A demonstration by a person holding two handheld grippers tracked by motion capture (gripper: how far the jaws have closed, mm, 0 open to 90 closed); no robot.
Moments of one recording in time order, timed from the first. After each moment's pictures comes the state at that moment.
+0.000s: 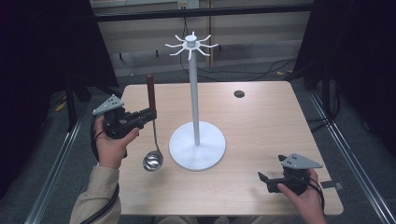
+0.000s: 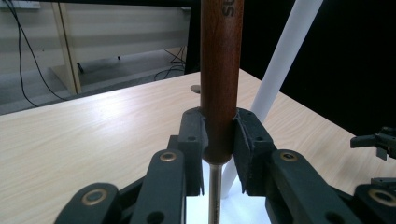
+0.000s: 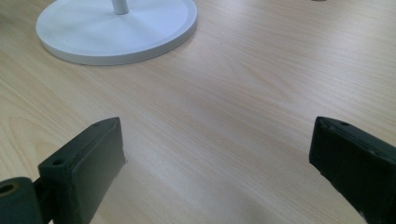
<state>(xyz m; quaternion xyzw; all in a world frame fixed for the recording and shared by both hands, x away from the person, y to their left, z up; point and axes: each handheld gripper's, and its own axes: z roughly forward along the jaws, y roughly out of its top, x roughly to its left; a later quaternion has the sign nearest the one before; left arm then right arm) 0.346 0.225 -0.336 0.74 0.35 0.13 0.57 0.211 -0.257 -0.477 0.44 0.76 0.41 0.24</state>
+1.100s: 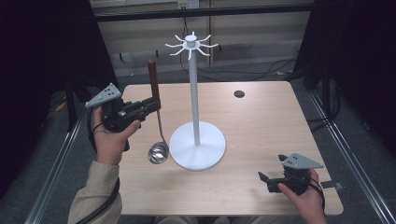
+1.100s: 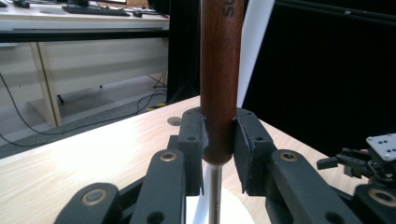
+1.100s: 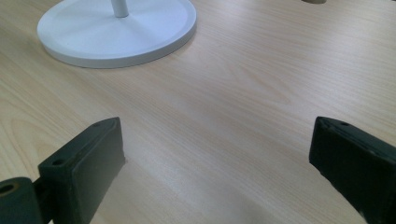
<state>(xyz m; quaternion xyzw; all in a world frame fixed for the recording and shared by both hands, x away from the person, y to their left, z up) 0.335 0.212 -0.295 0.72 0.30 0.13 0.61 0.210 -0.258 -0.475 0.44 0.76 0.41 0.25</state>
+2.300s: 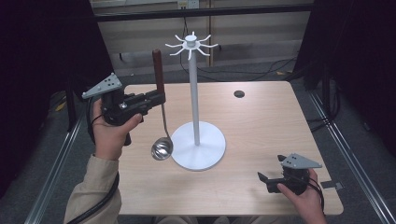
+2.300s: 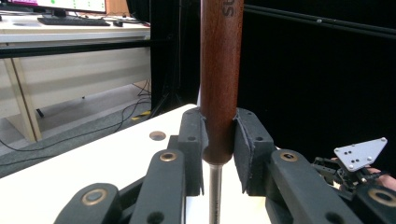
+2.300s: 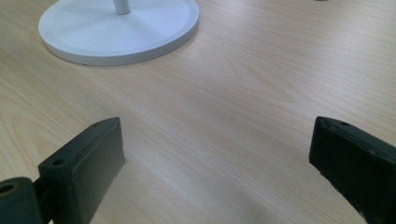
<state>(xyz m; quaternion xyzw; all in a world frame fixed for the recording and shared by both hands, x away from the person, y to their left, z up) 0.331 0.198 -0.266 0.73 0.27 0.12 0.62 0.211 -0.257 -0.477 0.44 0.77 0.41 0.24</state>
